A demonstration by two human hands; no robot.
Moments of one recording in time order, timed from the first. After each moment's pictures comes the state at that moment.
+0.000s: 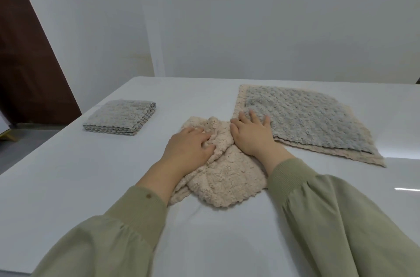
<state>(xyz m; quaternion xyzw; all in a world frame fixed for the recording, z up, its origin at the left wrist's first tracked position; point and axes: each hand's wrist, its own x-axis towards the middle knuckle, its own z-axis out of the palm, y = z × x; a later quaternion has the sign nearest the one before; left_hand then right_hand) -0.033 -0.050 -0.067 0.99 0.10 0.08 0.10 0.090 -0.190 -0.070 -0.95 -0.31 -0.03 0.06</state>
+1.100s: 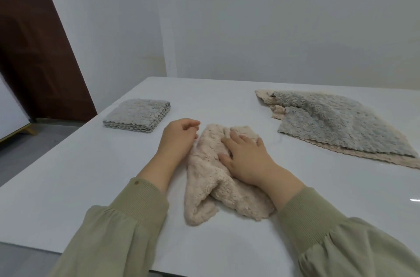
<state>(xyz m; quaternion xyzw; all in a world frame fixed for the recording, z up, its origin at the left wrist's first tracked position) -0.056 -0.023 -0.053 0.79 0.23 0.24 0.51 0.006 -0.186 -0.059 -0.91 -0.40 0.00 0.09</state>
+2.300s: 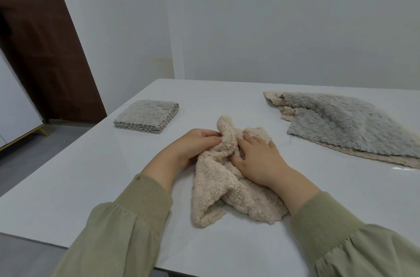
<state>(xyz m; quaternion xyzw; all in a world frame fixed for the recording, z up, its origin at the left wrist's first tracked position) -0.063 -0.031 -0.042 0.71 0.14 0.00 0.69 0.010 -0.187 -0.065 -0.92 -0.37 0.01 0.11</state>
